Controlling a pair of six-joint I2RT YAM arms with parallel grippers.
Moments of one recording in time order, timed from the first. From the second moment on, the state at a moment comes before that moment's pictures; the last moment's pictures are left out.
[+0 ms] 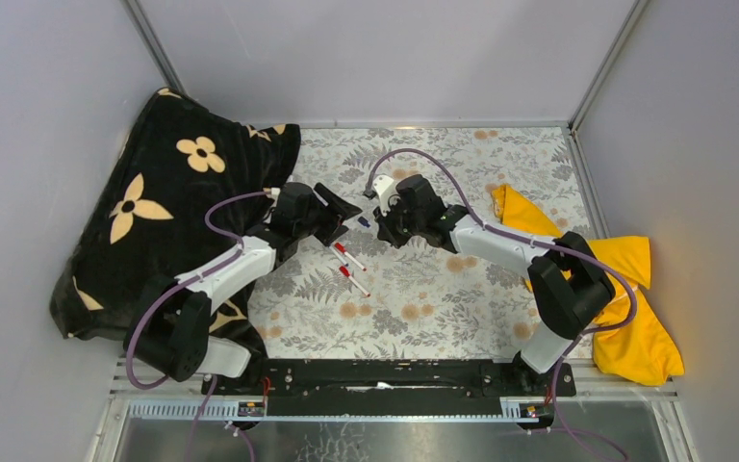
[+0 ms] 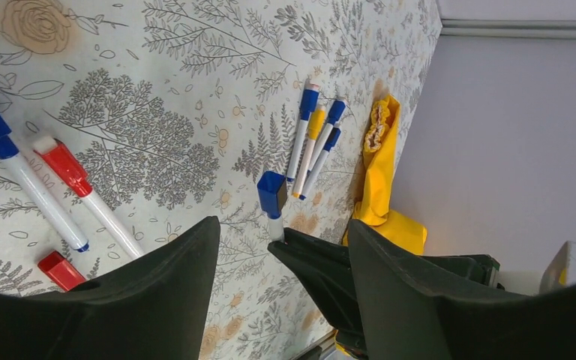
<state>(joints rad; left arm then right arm) -0.42 1.39 0.78 0.03 0.16 -1.23 0.71 1.69 1.10 -0.14 -0.23 -0.12</state>
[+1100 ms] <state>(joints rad) -0.43 1.41 0.76 0.13 0.17 -1.23 0.71 1.63 1.10 -0.14 -0.28 -0.10</state>
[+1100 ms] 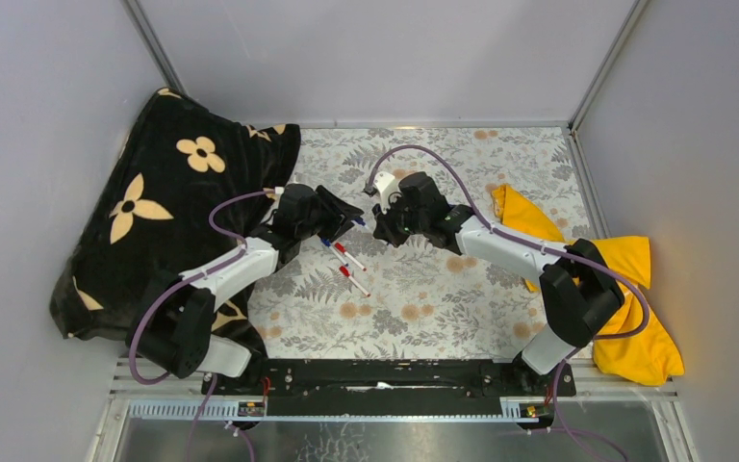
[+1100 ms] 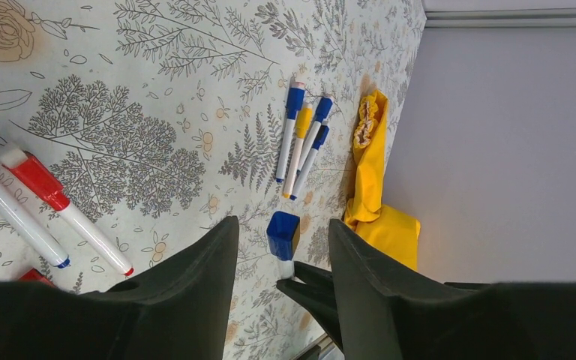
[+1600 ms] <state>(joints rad) -0.43 1.41 0.74 0.16 0.17 -1.25 0.72 1.62 1.11 -0.14 -0.31 -0.09</state>
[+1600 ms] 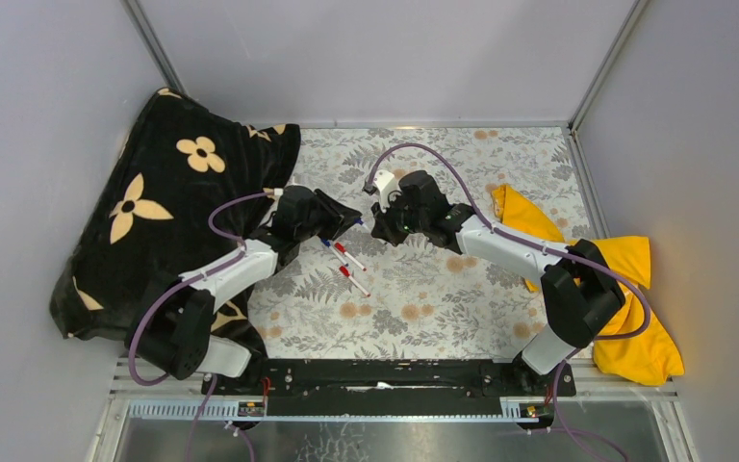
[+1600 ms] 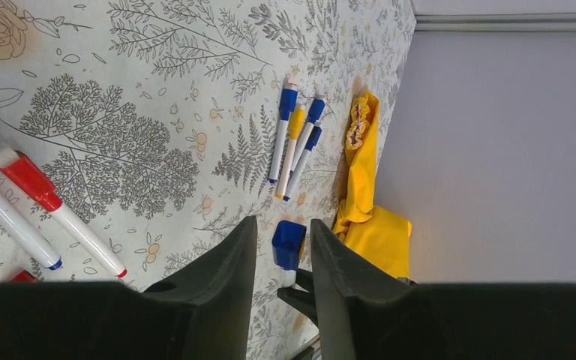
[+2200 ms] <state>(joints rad) -0.43 1.39 0.72 0.20 0.17 -1.25 0.72 1.62 1.12 -0.15 -0.31 -0.09</state>
